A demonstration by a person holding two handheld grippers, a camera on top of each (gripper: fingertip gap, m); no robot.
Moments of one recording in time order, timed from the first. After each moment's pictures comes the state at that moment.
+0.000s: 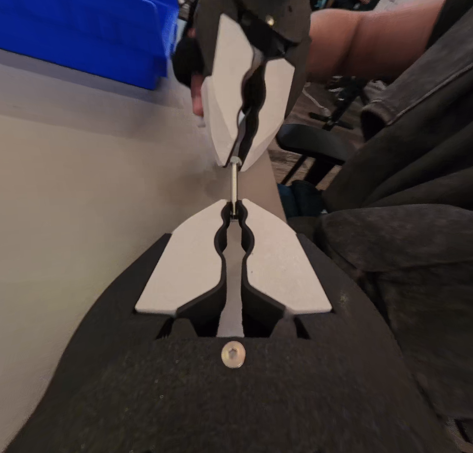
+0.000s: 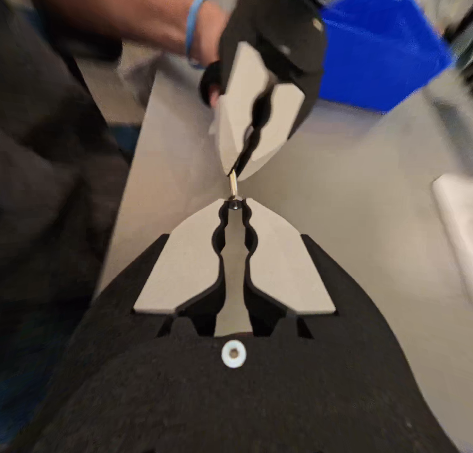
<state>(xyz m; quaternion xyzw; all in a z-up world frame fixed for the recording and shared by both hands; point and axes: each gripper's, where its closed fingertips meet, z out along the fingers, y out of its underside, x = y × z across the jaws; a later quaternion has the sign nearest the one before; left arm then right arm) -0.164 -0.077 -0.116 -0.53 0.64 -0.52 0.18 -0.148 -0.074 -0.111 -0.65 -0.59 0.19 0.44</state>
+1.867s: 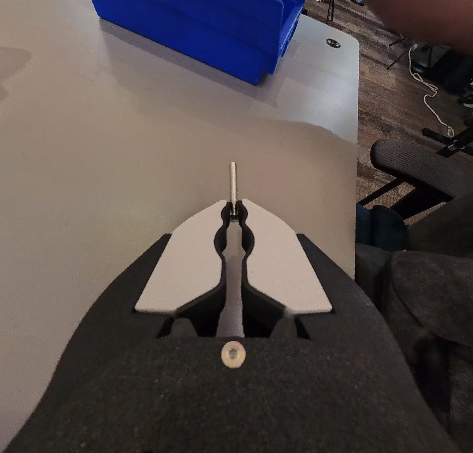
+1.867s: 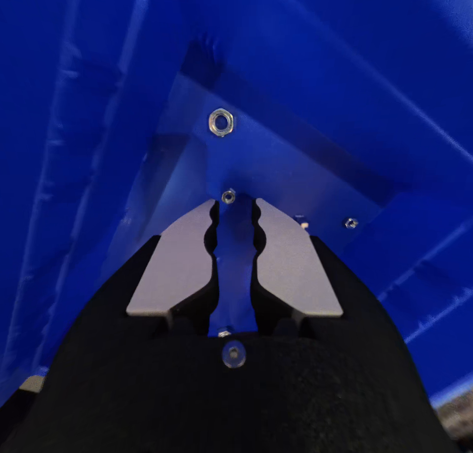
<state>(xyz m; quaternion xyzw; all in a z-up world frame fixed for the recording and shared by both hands) -0.152 -0.025 -0.127 -0.66 0.57 -0.40 0.28 0.221 0.096 -0.179 -0.99 -0.11 0.00 0.08</state>
